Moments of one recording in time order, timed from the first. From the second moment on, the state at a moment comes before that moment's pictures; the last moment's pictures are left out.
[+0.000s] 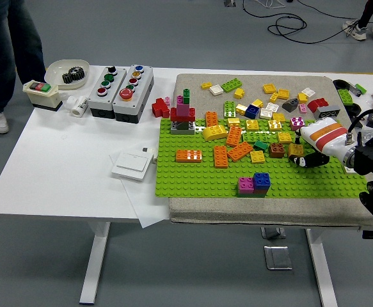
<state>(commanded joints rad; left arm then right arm) -0.18 0.14 -0.28 -0.32 0.54 0.19 0.24 0.78 -0.34 0.66 0.63 -2.27 -0.26 0.22</state>
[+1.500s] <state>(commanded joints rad) -0.17 0.14 -0.29 -0.32 0.56 0.19 0.24 0.78 -0.54 0.56 1.24 -2.27 -0.12 0.18</state>
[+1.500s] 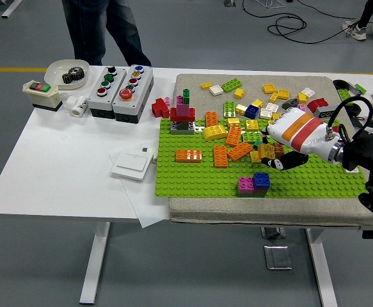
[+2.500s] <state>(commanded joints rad) -0.18 0.15 -0.31 -0.32 0.58 0.19 0.25 0.86 -0.50 0.46 1.40 -2.27 0.03 0.12</state>
